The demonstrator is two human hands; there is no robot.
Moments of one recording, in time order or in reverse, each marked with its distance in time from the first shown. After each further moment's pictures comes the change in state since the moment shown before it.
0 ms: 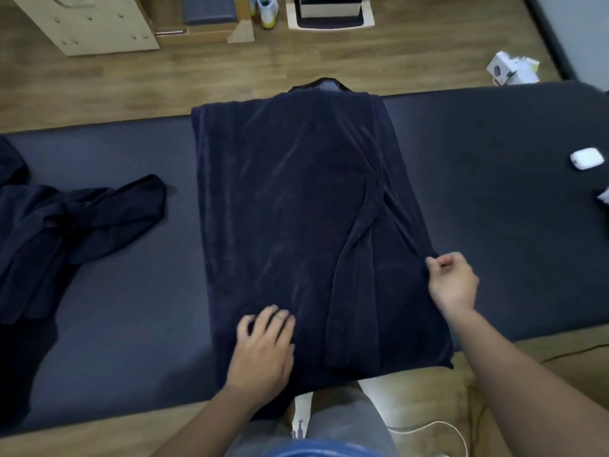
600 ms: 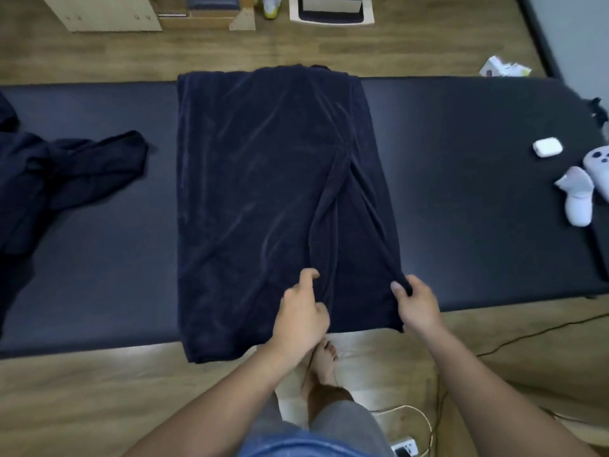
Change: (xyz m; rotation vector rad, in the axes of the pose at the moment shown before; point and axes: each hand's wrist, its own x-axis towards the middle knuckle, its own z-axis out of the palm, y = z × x) left_hand 0.034 0.151 -0.037 -0.752 -0.046 -0.510; right_hand -0.057 0.087 -0.031 -0.030 -0.363 -0.101
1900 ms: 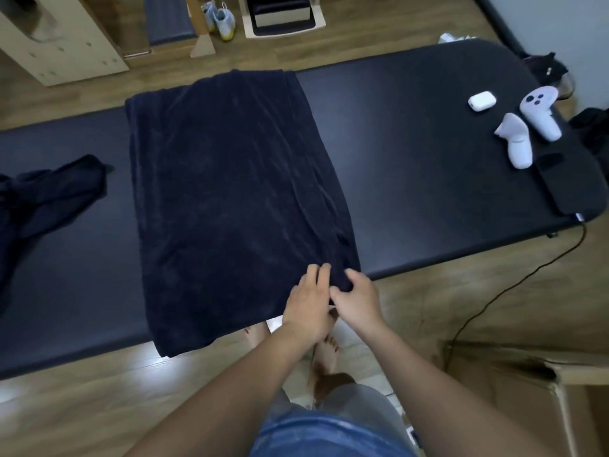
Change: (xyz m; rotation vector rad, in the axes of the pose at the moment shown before) left_hand -0.015 0.016 0.098 0.460 -0.100 0.408; right_hand -0.059 0.015 0.020 0.295 -0.004 -0.076
